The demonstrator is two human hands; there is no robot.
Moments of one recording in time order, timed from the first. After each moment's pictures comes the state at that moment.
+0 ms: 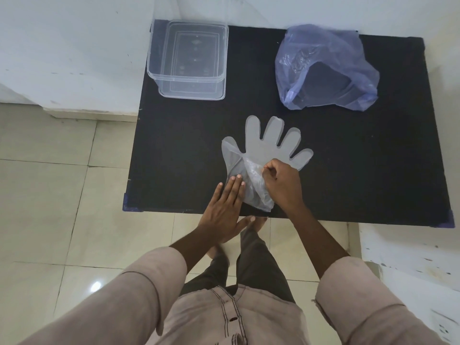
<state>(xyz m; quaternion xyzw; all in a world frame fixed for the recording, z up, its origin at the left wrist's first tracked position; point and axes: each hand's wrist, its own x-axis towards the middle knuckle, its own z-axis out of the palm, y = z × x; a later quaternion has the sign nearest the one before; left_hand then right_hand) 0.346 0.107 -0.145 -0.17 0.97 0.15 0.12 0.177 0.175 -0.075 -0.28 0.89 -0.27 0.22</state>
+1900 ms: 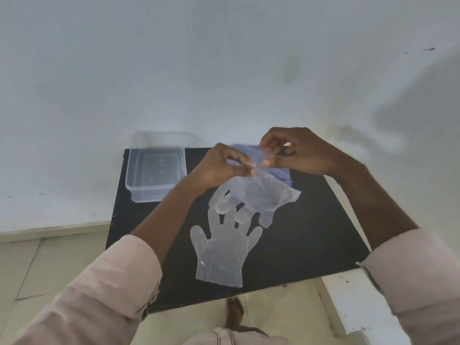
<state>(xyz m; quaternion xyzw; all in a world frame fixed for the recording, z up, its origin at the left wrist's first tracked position) 0.195 -0.002 0.150 -0.11 0.81 0.57 -0.09 0.079 0.174 0.230 -0.52 0.80 -0.25 0.15</state>
